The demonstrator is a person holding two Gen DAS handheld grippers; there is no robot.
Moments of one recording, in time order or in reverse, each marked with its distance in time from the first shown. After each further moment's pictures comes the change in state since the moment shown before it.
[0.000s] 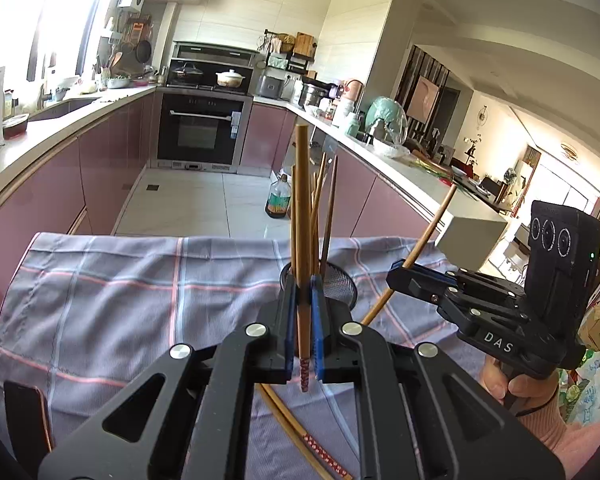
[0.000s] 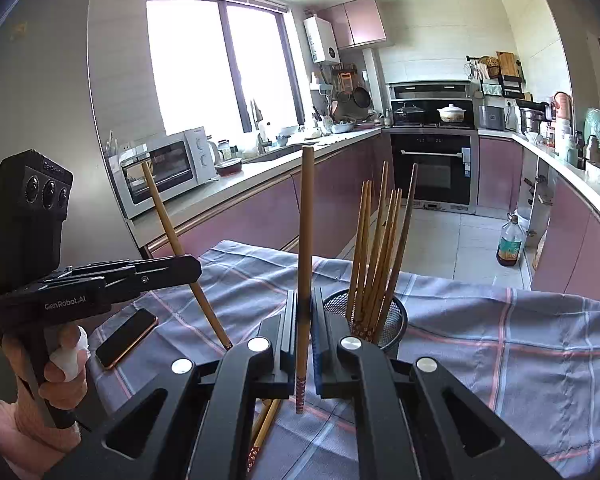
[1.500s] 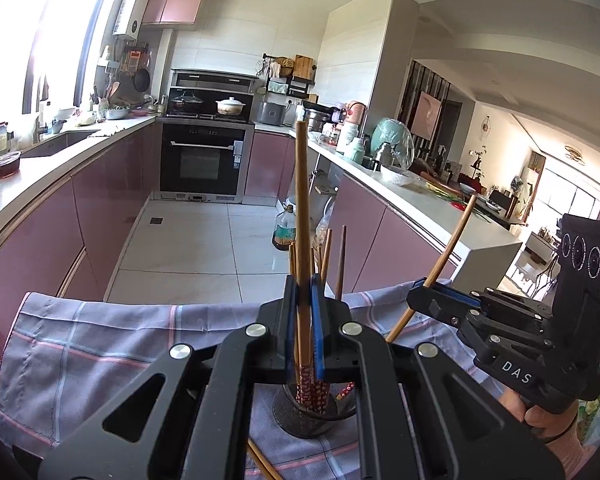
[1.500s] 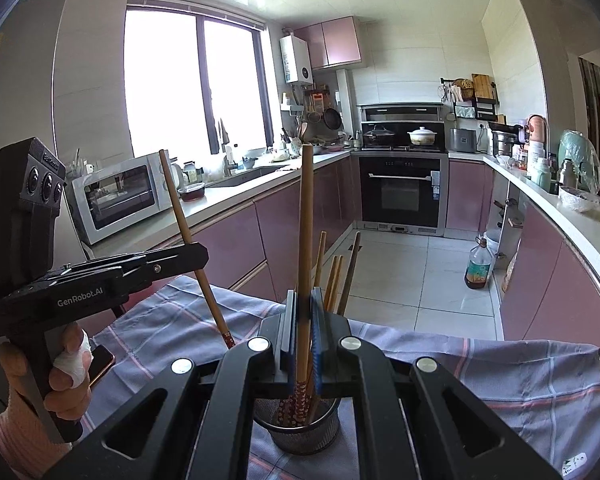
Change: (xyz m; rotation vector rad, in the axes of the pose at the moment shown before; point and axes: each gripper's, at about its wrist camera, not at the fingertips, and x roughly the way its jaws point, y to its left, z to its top) left arm 0.051 -0.034 0.077 0.044 -0.071 0.037; right arm 0.012 -0.024 0.042 -0.012 -0.061 -0.133
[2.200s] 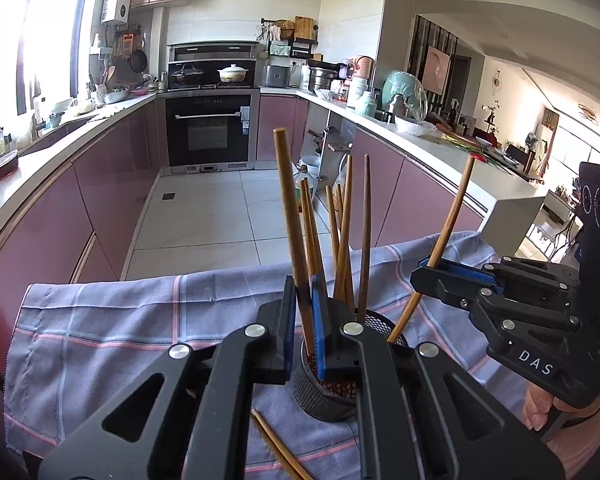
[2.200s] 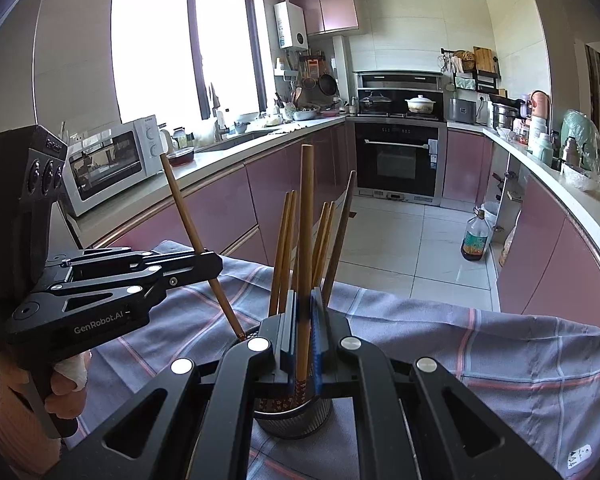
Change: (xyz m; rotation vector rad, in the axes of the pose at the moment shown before) left arm 0.068 0.013 -0.022 0.075 0.145 0.062; right arm 0.035 -0.007 -0.016 0.003 0.130 -0.020
